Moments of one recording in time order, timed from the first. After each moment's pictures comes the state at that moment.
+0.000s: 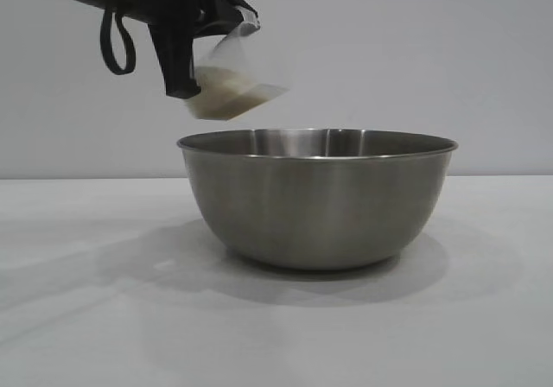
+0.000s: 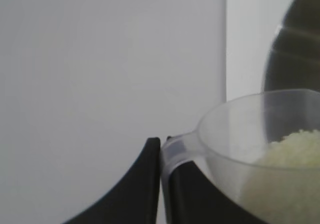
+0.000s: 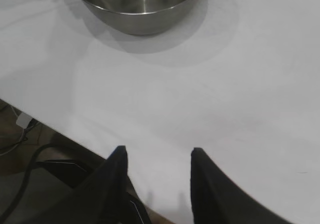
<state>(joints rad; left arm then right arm) -0.45 1.84 -0.93 0.55 -0.72 1.20 0.45 0.26 -0.49 0.13 1.13 -0.12</state>
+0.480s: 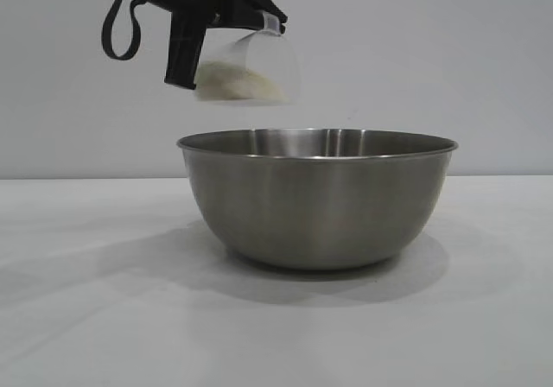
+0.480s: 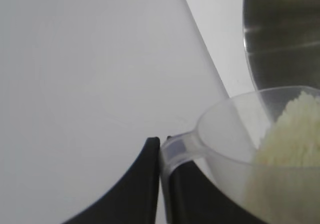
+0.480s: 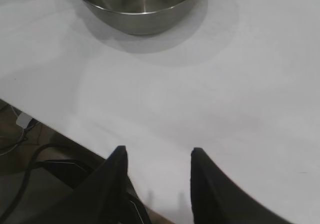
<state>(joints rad) -0.45 1.84 -1.06 0.85 -0.61 1.21 0.45 0.26 -0.49 0.13 1.13 -0.12</state>
